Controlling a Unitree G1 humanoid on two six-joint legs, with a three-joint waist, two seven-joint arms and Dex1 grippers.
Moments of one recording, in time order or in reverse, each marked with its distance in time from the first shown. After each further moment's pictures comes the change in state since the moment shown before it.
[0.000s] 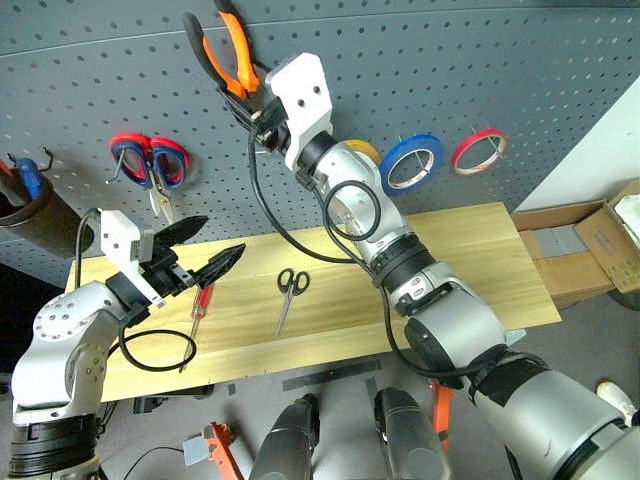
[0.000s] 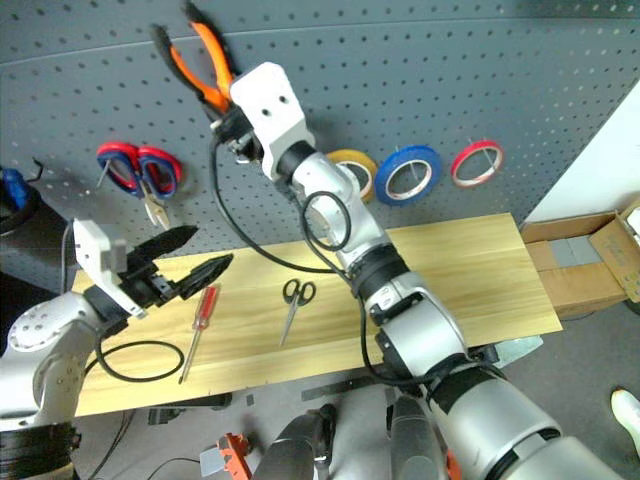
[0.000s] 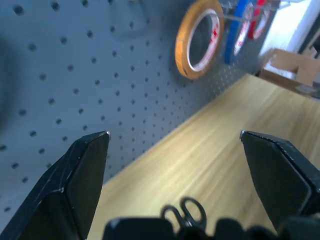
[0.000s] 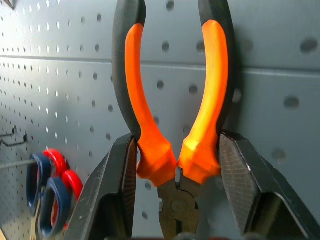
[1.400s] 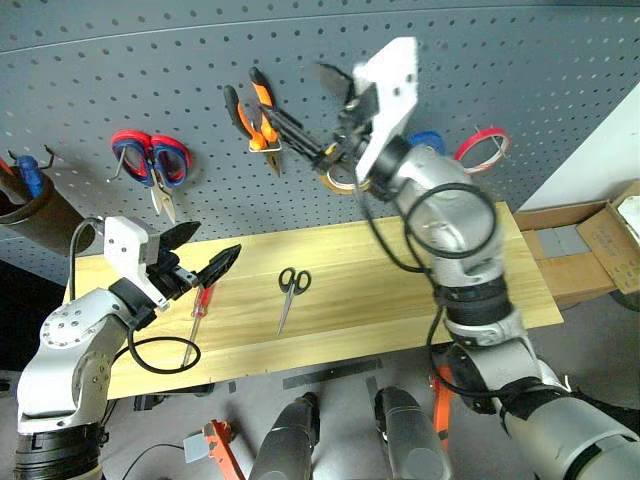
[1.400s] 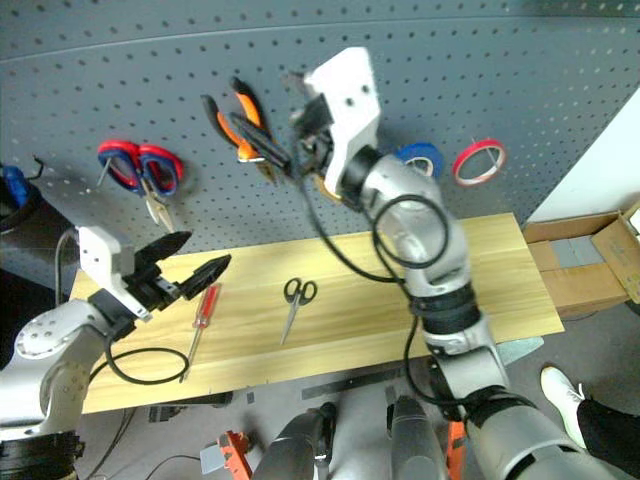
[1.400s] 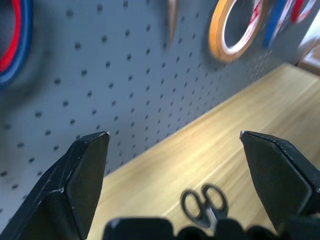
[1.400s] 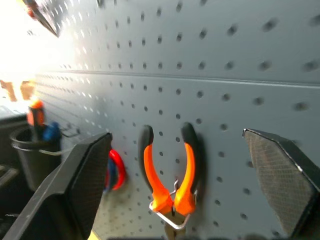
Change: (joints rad) left arm 0.054 -0.013 -0.047 -0.048 0.088 0.034 0.138; right arm 0.322 -0.264 -0.079 -1.021 0.309 0.873 0.189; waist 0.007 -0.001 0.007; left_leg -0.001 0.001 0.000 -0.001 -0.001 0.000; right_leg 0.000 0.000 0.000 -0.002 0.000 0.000
